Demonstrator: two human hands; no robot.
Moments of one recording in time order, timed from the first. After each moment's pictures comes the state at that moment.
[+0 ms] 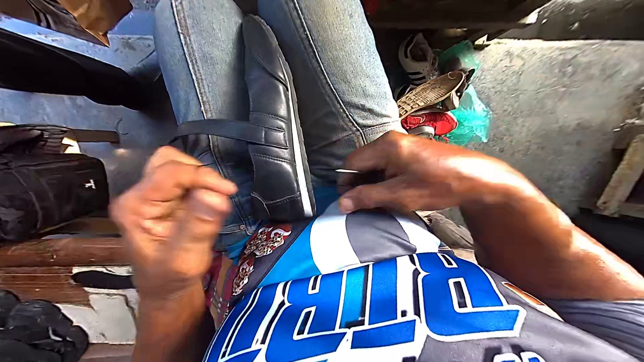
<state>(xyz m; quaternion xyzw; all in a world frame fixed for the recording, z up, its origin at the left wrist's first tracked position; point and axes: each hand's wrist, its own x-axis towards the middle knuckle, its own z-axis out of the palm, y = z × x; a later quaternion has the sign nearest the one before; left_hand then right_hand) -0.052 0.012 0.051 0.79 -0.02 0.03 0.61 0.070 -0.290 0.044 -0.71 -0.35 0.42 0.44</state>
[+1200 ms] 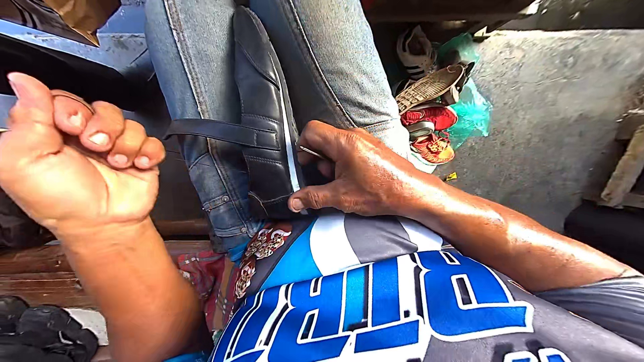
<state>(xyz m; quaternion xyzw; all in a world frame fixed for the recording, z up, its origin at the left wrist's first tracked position) 0.010 0.087 0.029 0.52 0.18 0.04 0.83 0.055 -0.242 0.037 -0.79 -0.30 0.33 0.42</state>
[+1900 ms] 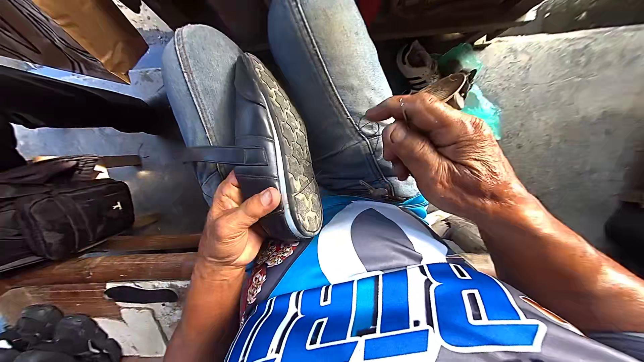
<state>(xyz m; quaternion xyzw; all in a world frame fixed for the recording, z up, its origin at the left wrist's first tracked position) -0.036 -0.031 0.029 0.47 0.12 -0.12 0.87 0.055 -0.308 0.047 -0.82 -0.22 0.14 0.52</state>
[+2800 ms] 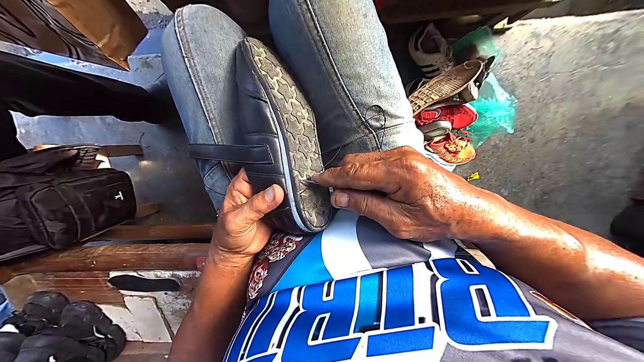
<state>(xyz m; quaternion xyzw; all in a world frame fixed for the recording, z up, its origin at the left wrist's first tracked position) -0.043 -0.032 0.009 0.41 0.10 -0.11 0.90 0.043 -0.276 0.042 -0.73 -0.41 0.20 0.51</state>
